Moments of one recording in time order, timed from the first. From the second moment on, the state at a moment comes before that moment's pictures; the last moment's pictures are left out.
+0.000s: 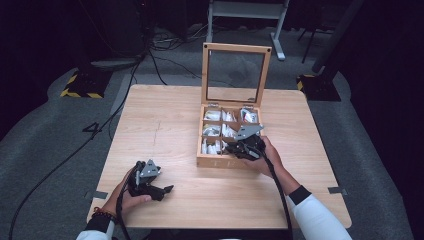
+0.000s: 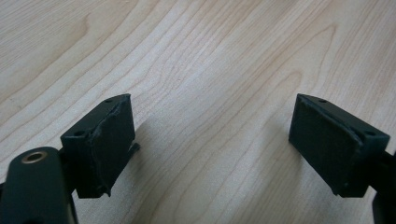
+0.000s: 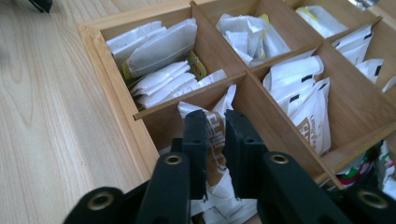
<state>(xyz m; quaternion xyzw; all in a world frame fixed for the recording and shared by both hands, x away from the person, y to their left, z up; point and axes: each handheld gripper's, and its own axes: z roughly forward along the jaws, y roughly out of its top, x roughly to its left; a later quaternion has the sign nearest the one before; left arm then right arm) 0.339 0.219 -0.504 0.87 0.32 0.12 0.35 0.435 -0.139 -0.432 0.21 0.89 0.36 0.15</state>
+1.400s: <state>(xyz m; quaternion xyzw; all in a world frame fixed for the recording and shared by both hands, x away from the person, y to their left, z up) 0.339 0.219 -0.504 0.88 0.31 0.12 0.35 0.428 -0.172 -0.396 0.21 0.89 0.39 0.13</state>
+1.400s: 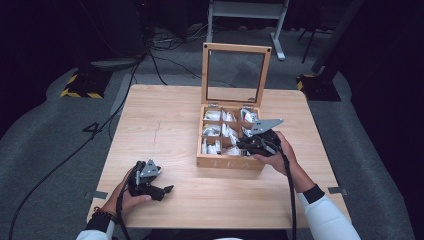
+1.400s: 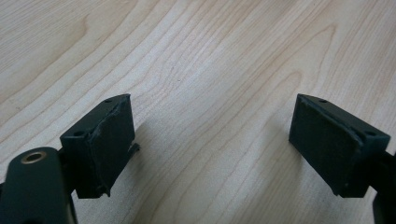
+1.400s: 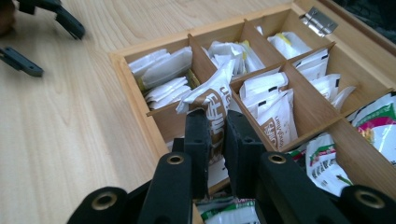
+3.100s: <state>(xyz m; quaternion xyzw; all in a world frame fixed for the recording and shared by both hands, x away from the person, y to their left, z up) 0.341 0.217 -0.504 0.88 0.31 0.12 0.35 0.358 -0.194 -0.443 0.14 0.92 0.36 0.09</state>
